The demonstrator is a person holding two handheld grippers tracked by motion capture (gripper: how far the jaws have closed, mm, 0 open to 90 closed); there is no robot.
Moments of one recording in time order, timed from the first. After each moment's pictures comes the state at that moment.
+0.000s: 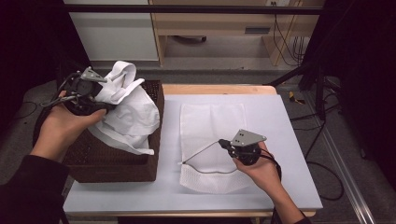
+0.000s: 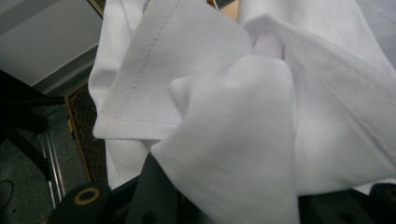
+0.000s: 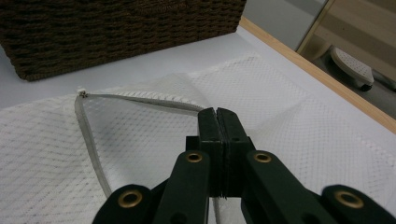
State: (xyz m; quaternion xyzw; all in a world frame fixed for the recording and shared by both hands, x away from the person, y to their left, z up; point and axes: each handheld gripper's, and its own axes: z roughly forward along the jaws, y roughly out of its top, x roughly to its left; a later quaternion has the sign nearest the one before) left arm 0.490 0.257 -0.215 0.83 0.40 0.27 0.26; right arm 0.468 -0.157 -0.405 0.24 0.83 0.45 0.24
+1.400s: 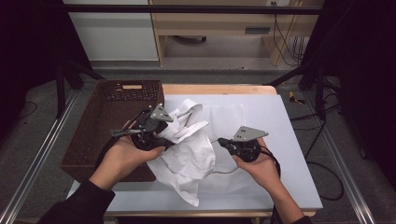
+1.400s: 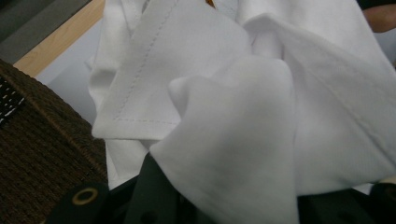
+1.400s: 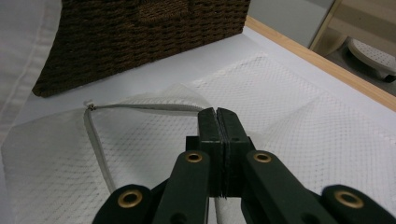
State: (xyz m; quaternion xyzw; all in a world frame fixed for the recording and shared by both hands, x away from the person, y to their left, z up) left arm 0.448 0.131 -0.274 0.90 0.28 0.14 0.30; right arm 0.477 -0.160 -0.405 0.26 0.82 0.47 0.21
